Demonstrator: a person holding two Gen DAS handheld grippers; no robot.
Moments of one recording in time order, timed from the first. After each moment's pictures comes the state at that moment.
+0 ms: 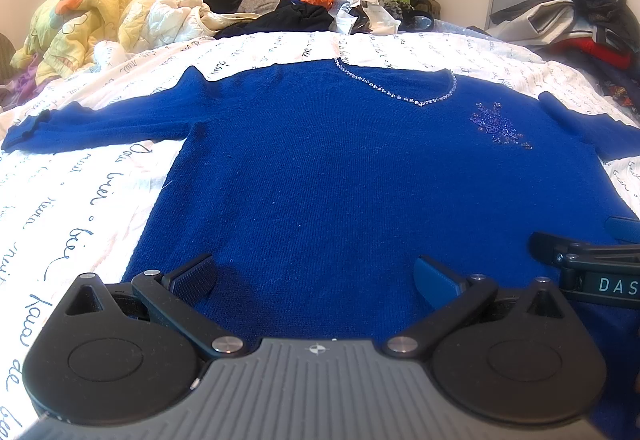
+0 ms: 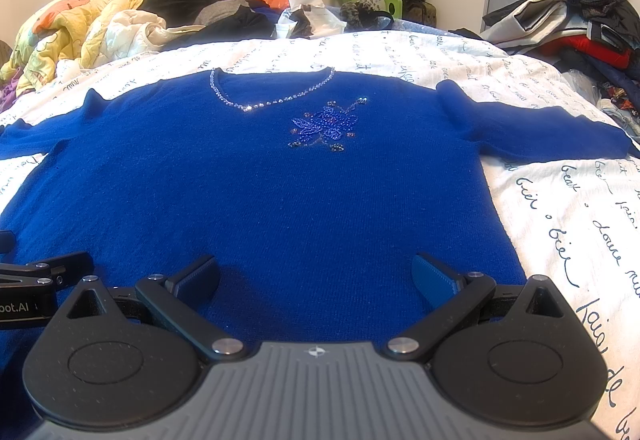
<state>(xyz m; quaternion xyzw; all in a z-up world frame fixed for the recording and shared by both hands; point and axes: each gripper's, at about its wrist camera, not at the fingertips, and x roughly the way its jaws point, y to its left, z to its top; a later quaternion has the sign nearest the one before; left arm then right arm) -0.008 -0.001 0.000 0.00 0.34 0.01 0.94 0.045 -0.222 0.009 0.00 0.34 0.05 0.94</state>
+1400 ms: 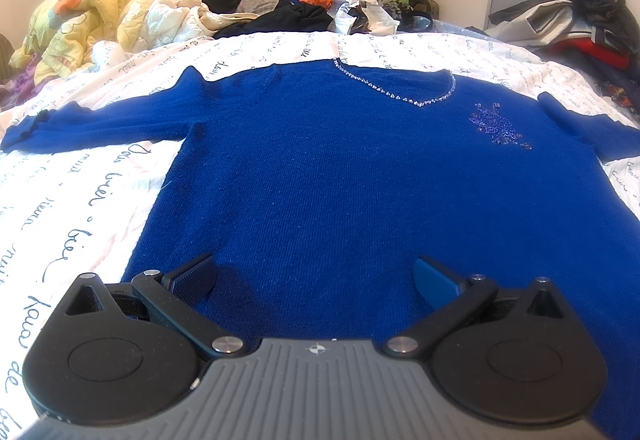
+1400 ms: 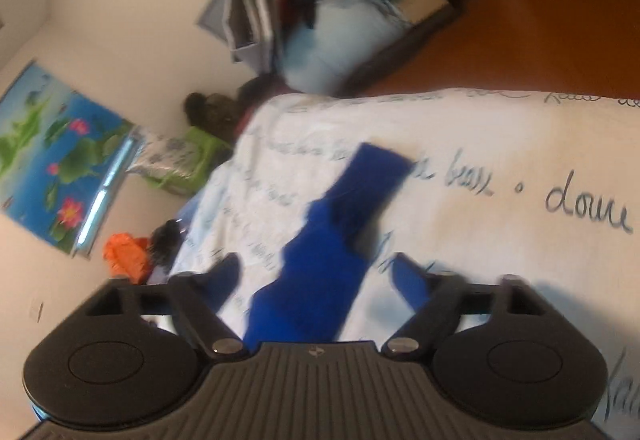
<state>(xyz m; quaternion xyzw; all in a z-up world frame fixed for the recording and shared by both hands) -0.008 -0.002 0.000 0.00 0.34 0.02 0.94 0.178 -0.665 -0.009 0.52 0.22 -0.14 0.82</state>
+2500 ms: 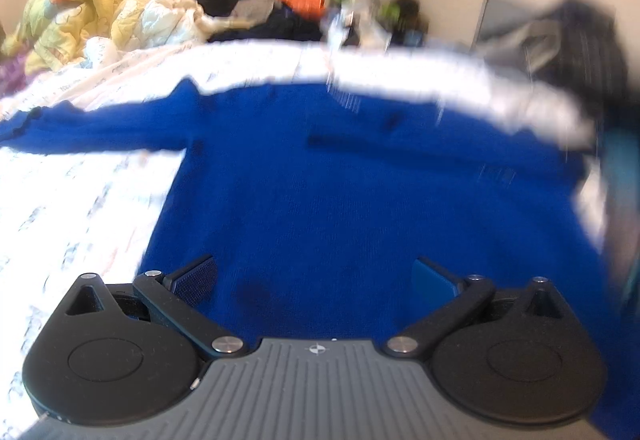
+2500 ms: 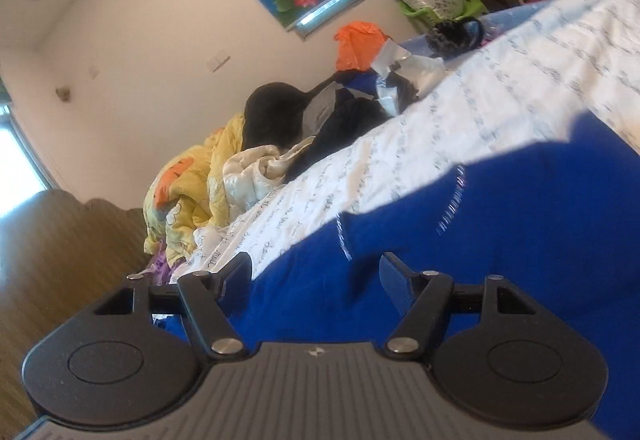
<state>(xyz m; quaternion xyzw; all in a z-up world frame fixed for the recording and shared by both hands) -0.007 0.018 0.029 -0.07 0.32 -0.02 0.95 0.134 -0.287 0.045 0.29 0.25 0.23 0.89</state>
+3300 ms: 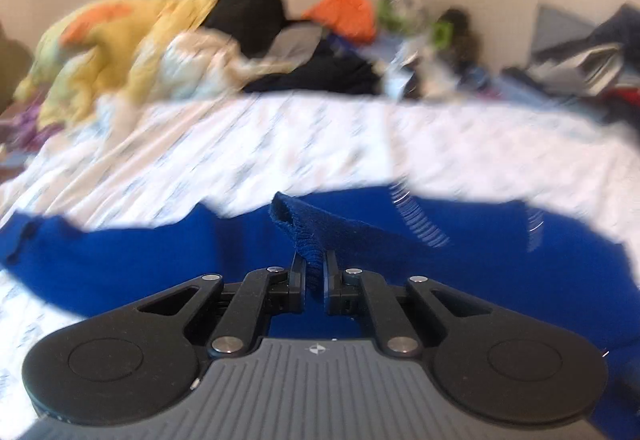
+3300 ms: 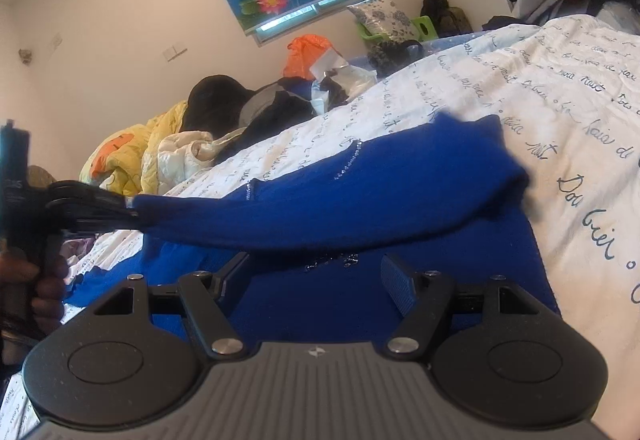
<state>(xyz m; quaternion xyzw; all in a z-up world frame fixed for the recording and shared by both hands) 0.160 0.042 0.066 -0.01 0.34 0.08 0.94 0.101 -0.297 0.005 0.21 0.25 0.17 0.93</state>
